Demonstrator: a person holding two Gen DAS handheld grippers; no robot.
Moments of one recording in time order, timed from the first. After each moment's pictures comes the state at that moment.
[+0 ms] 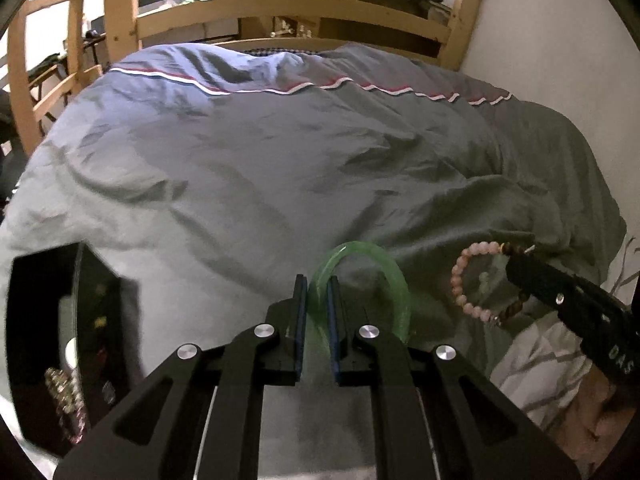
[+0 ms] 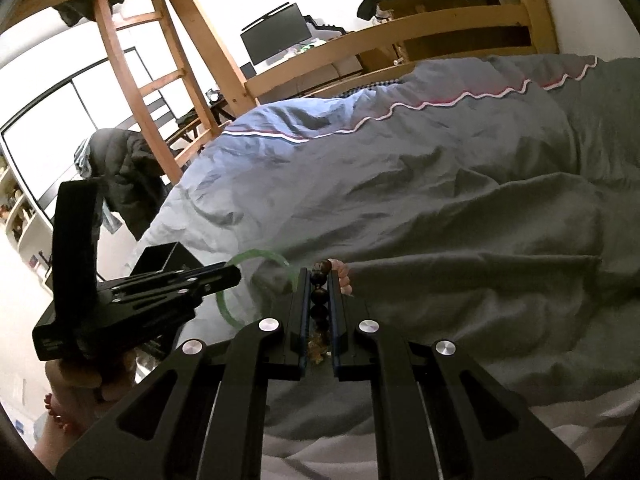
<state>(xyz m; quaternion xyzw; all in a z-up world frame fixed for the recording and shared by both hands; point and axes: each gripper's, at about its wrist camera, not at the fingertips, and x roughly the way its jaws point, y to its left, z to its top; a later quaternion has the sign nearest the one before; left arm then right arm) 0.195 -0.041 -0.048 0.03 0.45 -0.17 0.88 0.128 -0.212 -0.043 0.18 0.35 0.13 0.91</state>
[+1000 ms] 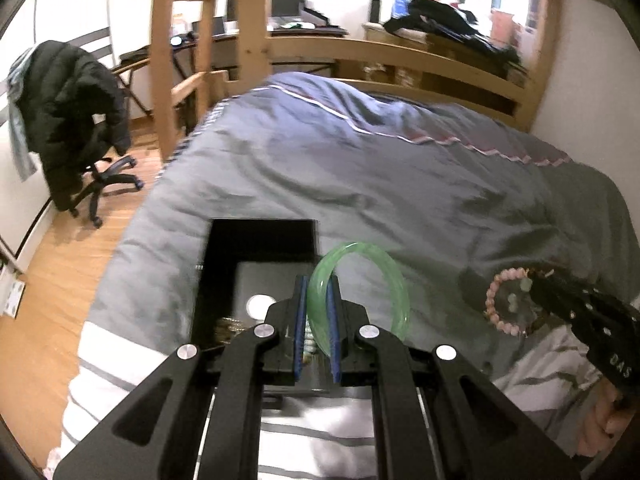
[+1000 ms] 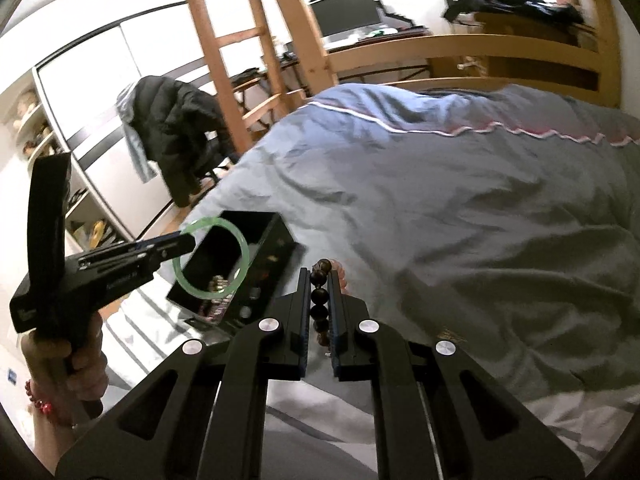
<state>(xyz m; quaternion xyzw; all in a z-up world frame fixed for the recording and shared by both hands) 0.135 0.110 0.018 -0.01 0.40 -0.02 0.91 0.119 -0.081 0.008 0.10 0.37 0.22 0.90</state>
